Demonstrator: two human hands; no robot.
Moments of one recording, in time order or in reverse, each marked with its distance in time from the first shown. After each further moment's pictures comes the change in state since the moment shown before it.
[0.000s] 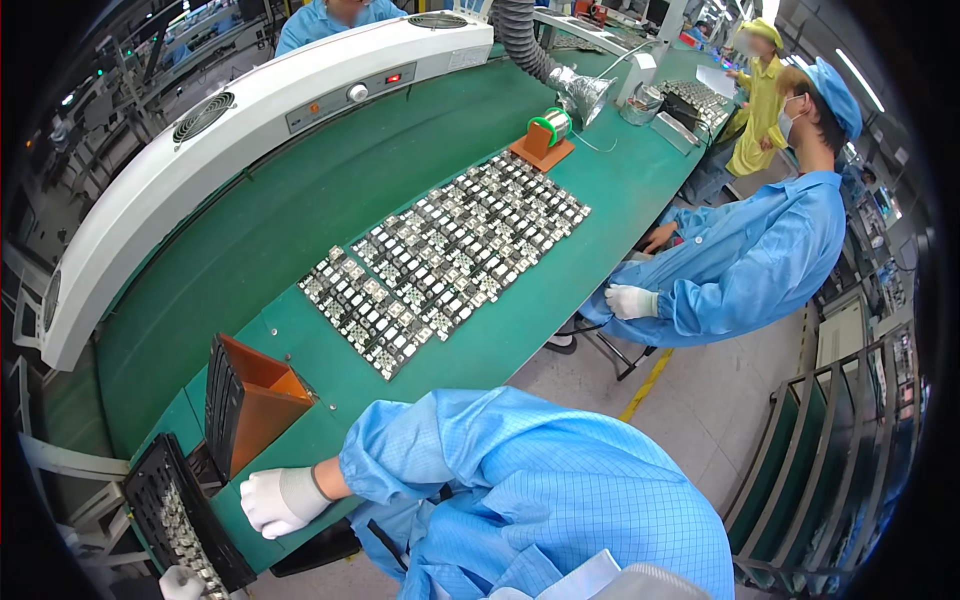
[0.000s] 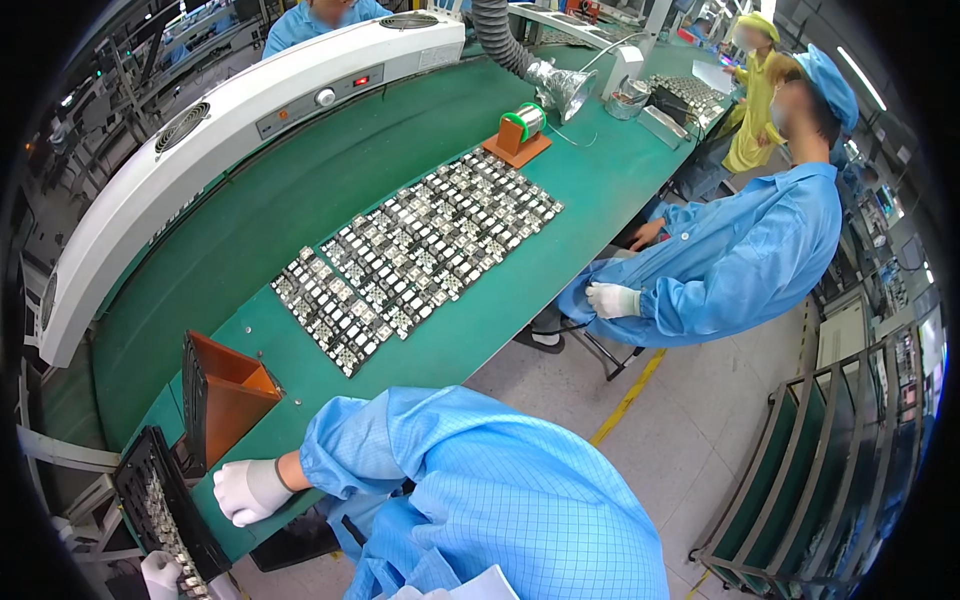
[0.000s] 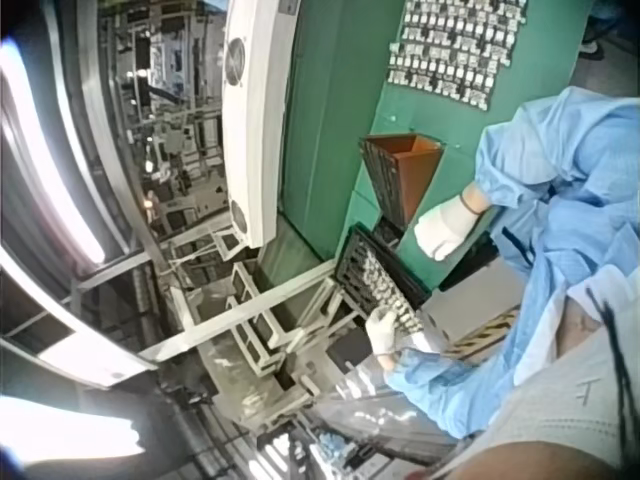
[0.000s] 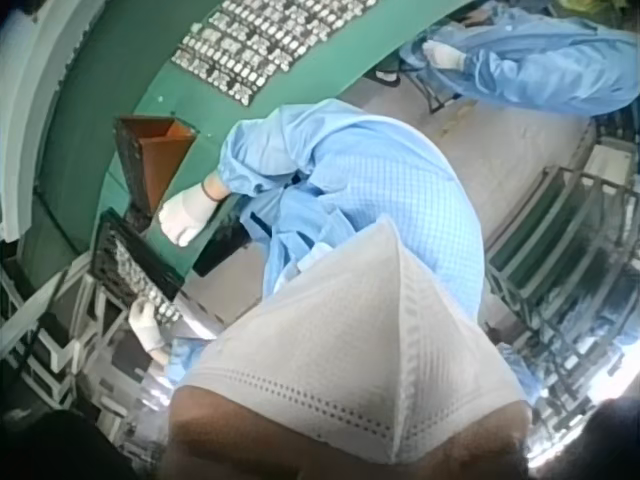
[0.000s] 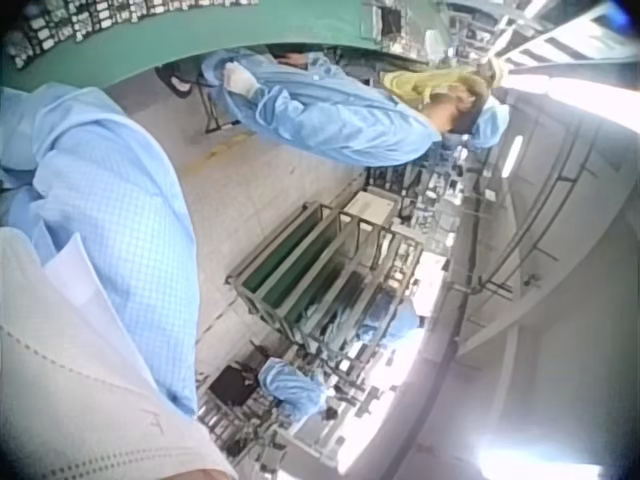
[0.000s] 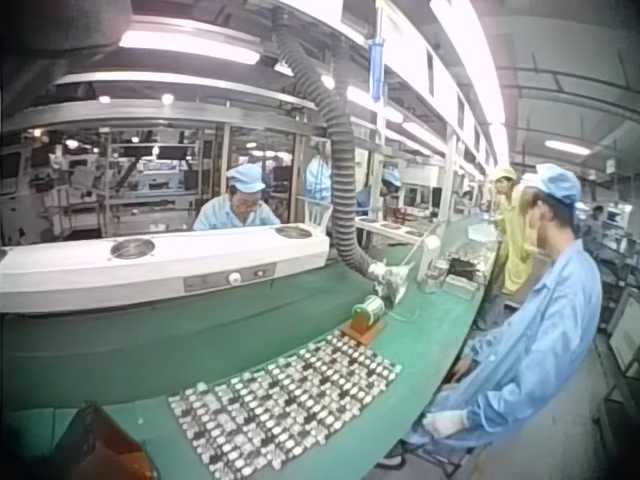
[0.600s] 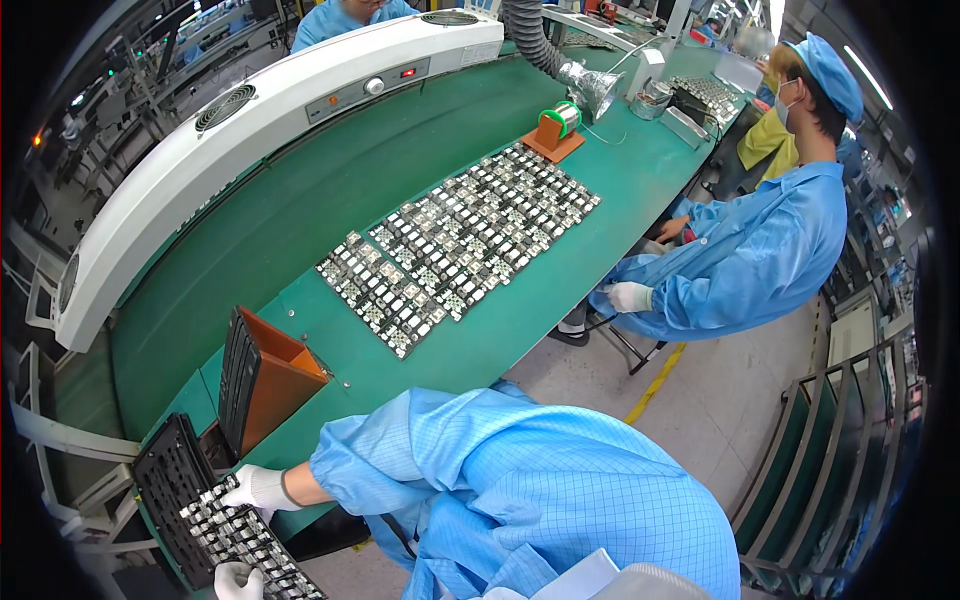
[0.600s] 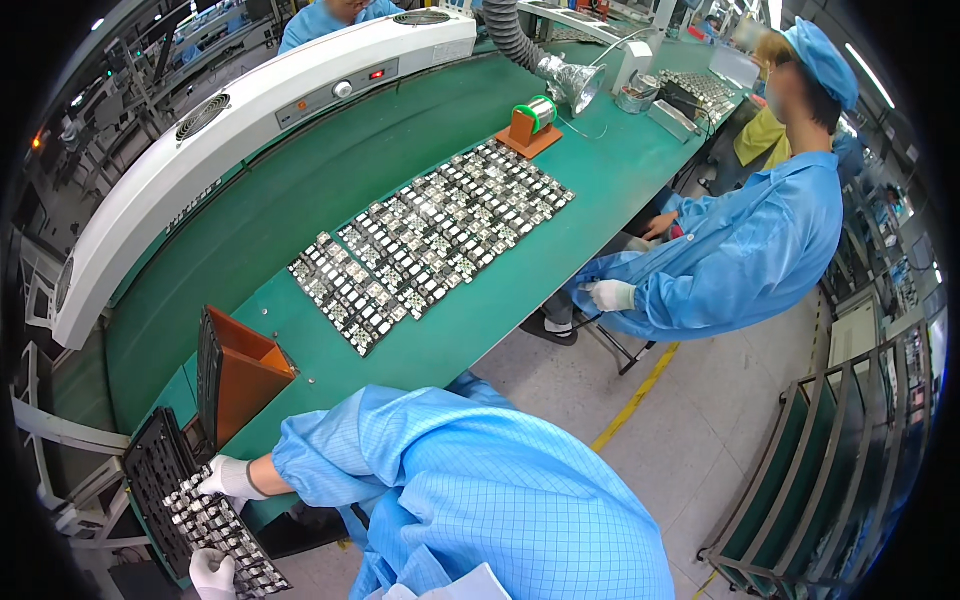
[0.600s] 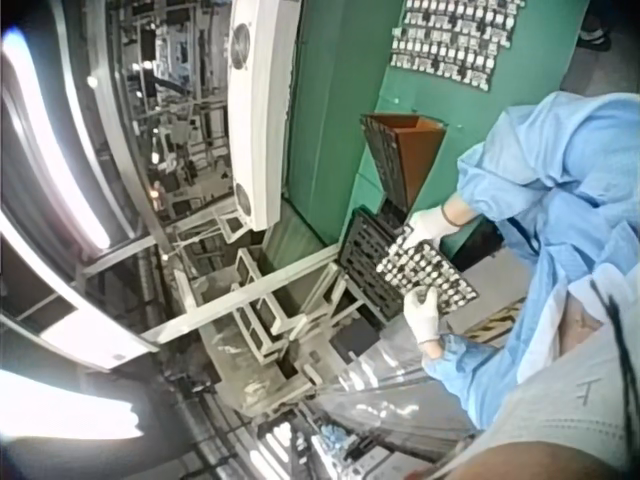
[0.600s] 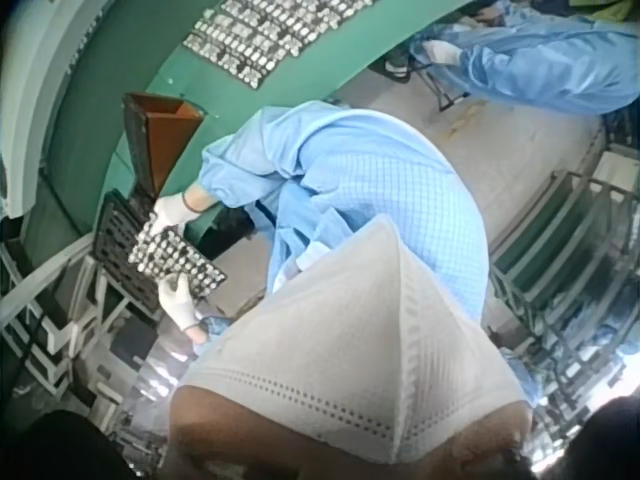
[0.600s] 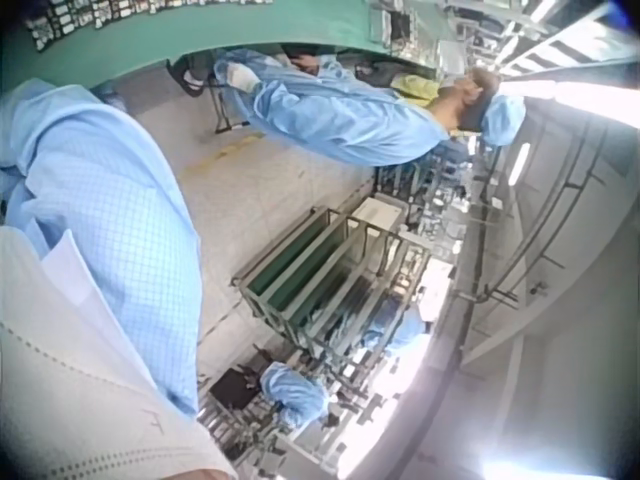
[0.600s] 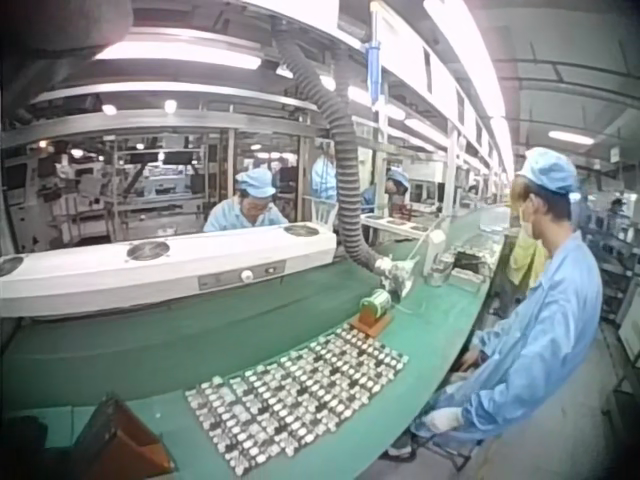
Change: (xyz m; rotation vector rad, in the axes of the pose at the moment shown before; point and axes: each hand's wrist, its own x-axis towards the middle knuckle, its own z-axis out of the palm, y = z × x) left_hand -0.048 -0.009 0.084 0.276 0.205 0.305; right_hand 0.062 -0.026 0.029 1.518 0.259 0.885
